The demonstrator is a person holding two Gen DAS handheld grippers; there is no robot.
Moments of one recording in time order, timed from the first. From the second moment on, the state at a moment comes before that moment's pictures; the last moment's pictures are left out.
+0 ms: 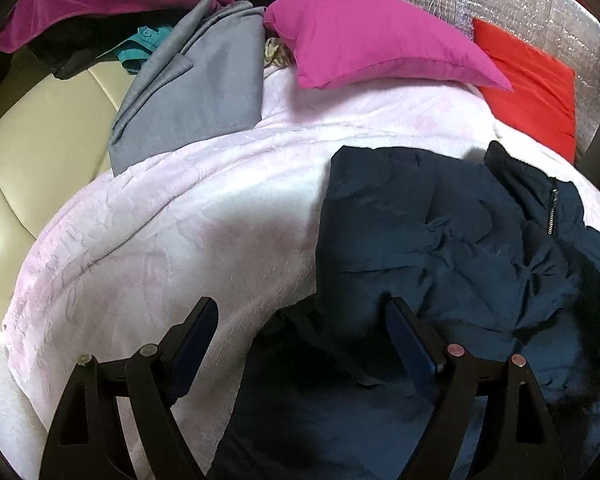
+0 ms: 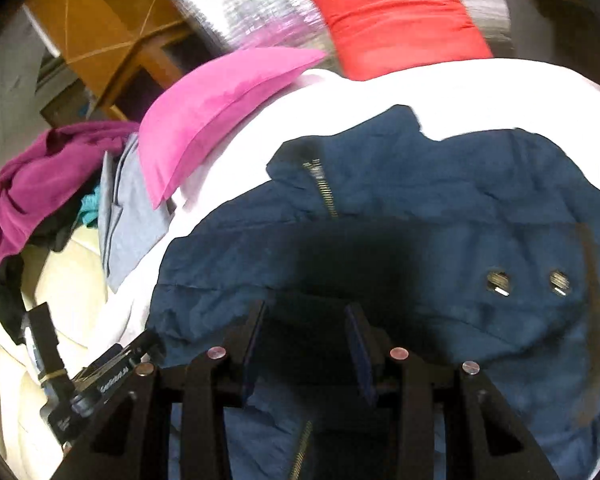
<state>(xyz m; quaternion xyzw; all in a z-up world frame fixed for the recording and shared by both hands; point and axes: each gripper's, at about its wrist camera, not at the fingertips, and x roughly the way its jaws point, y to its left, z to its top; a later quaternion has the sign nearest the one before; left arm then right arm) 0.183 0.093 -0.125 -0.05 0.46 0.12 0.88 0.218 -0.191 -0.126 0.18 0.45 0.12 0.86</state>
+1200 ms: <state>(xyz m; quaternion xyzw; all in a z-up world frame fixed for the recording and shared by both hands) 0.175 0.081 -0.136 0.02 0.47 0.13 0.87 0.168 -0.272 -0.108 0.21 0.43 0.08 0.87</state>
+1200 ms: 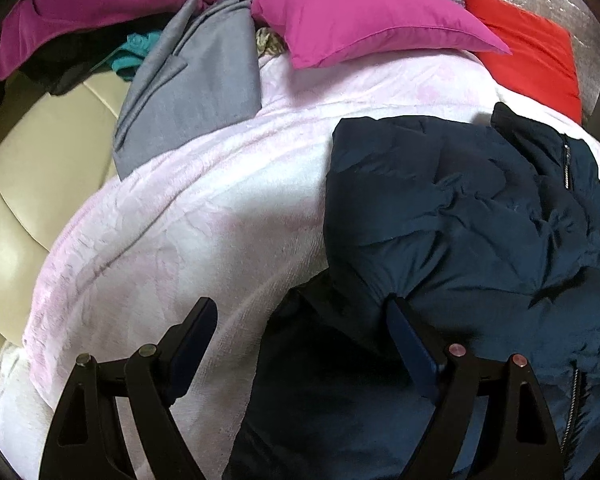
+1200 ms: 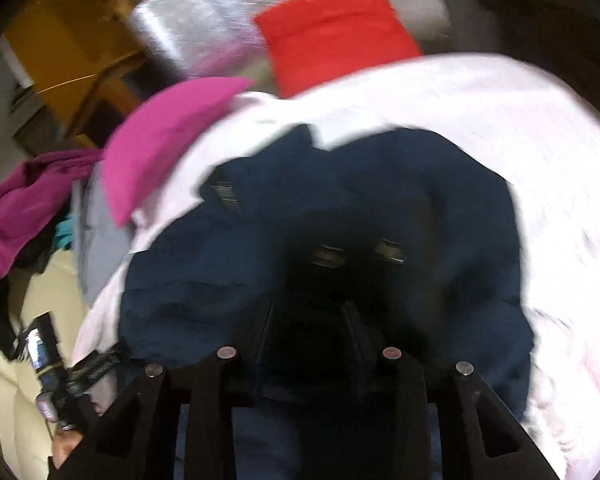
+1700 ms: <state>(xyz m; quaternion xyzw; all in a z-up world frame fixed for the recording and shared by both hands) 0.150 0.074 -0.095 0.04 0.39 0.12 0.91 0.197 -0.194 -0.151 0.13 0.49 0.12 0.85</state>
